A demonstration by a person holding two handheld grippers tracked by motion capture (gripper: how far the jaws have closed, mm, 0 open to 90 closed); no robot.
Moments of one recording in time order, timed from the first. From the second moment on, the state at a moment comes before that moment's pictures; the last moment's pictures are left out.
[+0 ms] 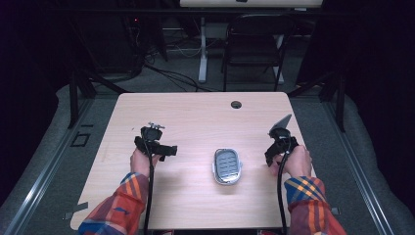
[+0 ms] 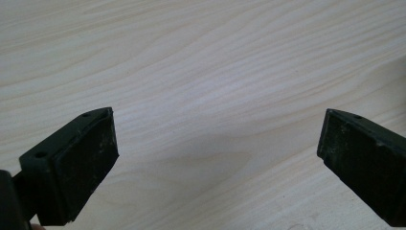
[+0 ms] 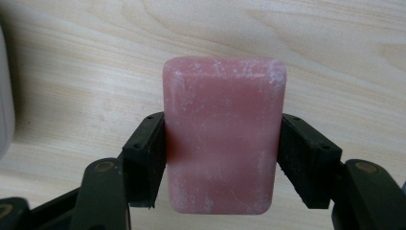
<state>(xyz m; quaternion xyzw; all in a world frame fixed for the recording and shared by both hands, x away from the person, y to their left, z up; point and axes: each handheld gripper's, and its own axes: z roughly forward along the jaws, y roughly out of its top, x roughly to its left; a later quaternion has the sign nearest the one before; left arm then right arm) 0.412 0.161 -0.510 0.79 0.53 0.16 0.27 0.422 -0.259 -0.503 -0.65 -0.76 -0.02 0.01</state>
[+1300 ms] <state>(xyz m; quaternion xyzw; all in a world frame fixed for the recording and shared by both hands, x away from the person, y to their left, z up) 0.413 0.161 -0.510 0.79 0.53 0.16 0.27 0.421 -0.235 -0.447 -0.62 -0.78 -0.03 -0.01</state>
